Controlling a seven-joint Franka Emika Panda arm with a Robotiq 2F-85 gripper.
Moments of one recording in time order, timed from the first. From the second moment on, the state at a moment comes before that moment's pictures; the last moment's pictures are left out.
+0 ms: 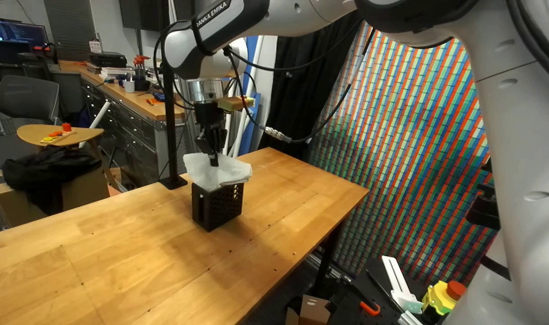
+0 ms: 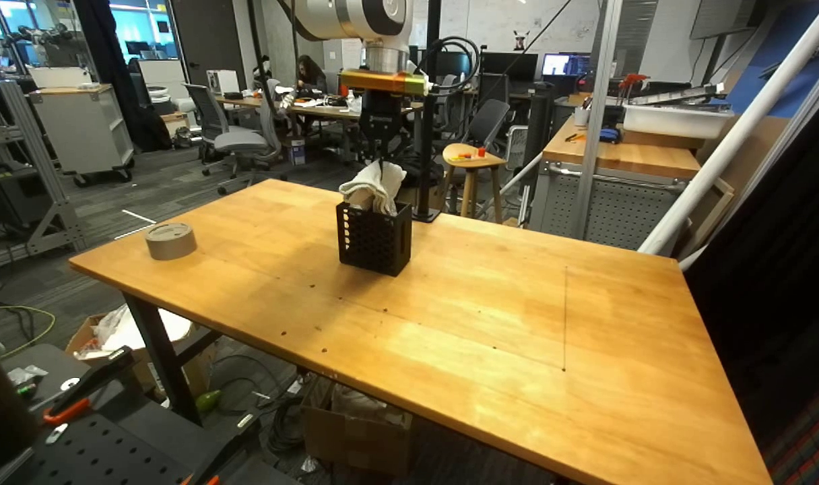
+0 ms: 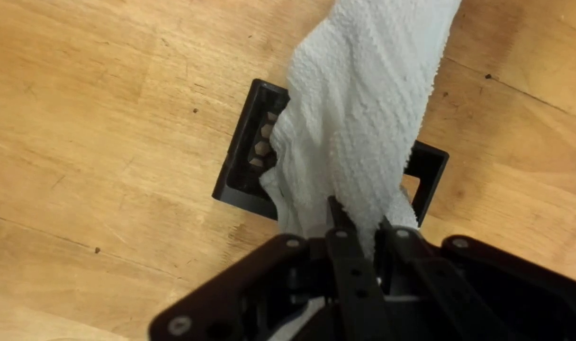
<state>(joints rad) -0.06 0.55 0.05 -1.50 -0.07 1.86 -0.40</state>
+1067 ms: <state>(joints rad) -0.10 0.57 0.08 -1.63 -0.03 2.00 -0.43</state>
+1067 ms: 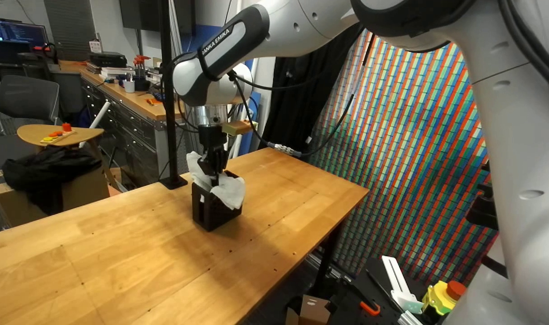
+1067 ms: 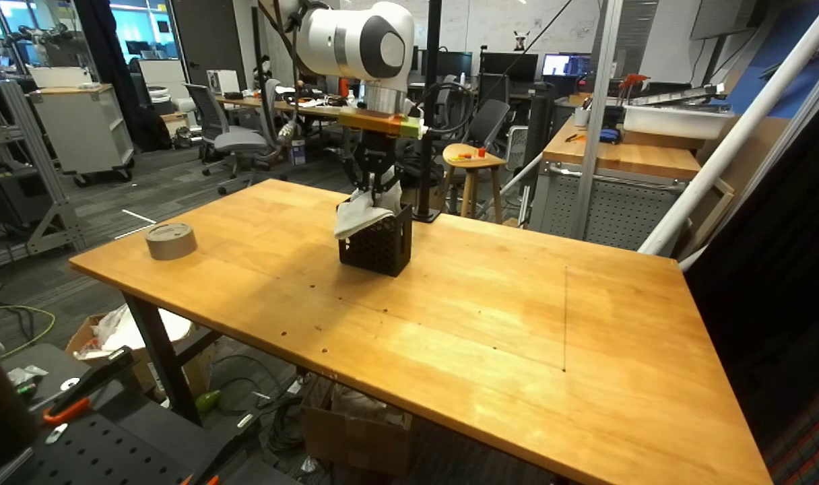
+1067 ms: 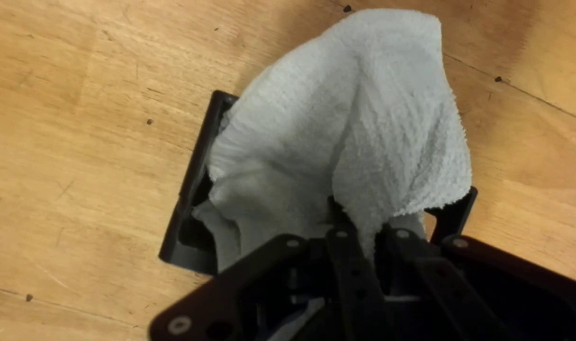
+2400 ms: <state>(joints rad) -0.16 0.54 0.10 -1.73 0.18 2.01 -0.53</state>
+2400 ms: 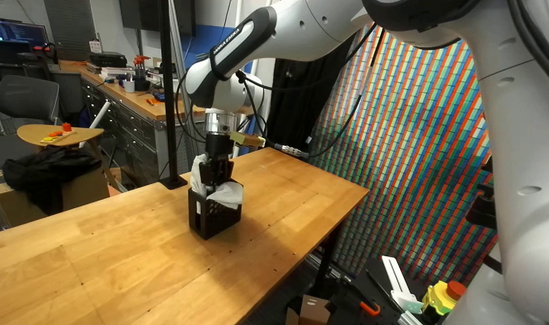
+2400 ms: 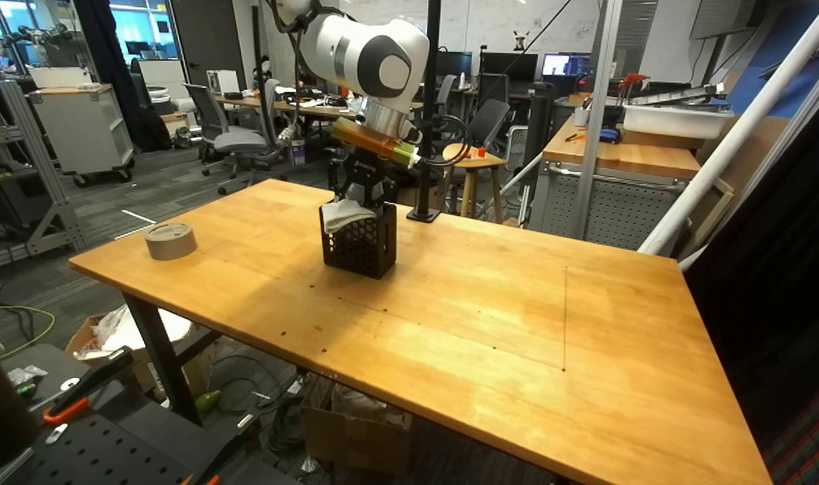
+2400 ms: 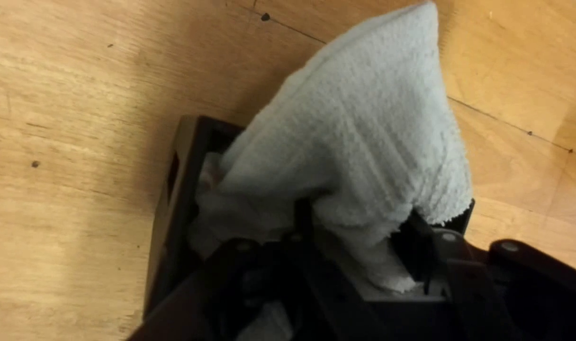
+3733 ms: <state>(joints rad) -0.10 0.51 0.09 -1.55 0.04 1.94 -0.48</state>
